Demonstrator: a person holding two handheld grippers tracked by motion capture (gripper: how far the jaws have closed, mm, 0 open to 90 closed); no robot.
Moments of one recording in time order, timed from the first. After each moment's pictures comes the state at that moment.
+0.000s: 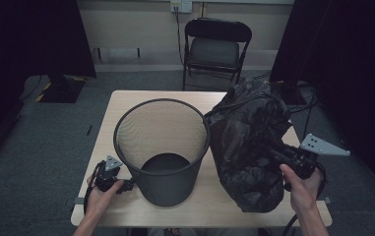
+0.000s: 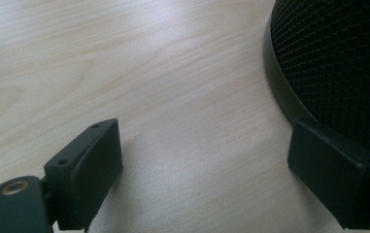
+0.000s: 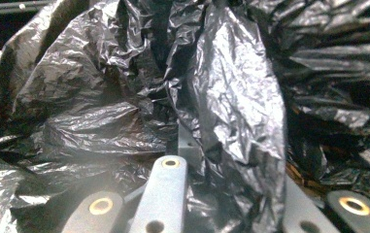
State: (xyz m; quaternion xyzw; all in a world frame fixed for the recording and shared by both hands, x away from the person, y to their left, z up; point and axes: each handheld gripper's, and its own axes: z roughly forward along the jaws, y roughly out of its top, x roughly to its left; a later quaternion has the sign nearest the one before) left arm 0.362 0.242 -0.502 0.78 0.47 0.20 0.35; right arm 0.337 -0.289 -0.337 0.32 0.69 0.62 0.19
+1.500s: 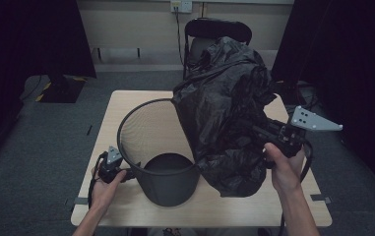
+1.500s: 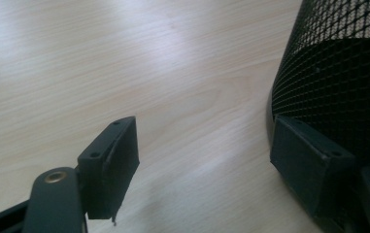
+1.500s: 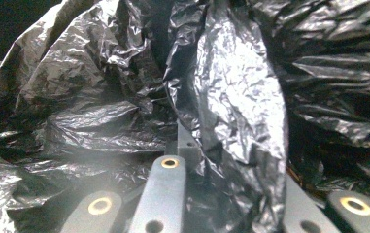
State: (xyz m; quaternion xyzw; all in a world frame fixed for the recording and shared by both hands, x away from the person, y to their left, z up) left arm 0.379 0.225 -0.481 0.77 0.44 0.24 0.39; right arm 0.348 -0.224 -0.262 0.21 0.66 0.70 0.16
